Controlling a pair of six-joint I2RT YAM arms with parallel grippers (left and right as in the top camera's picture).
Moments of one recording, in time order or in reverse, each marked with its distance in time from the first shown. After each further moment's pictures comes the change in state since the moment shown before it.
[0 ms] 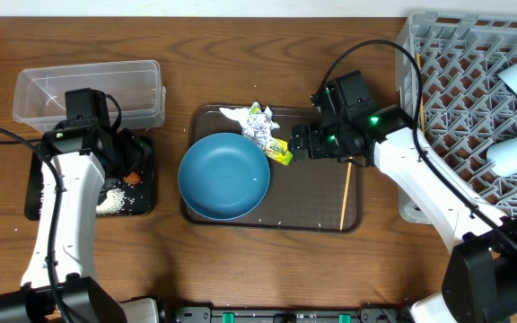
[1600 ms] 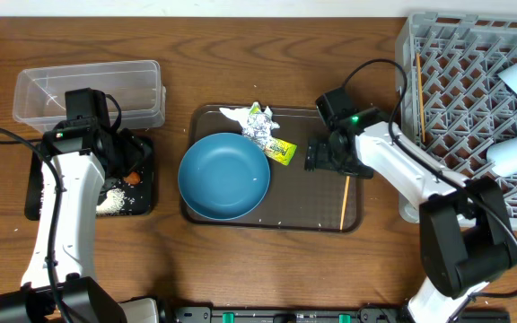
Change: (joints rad) left arm 0.000 0.000 0.000 0.000 0.000 0.000; right arm 0.000 0.175 -0.029 -0.105 0.283 0.253
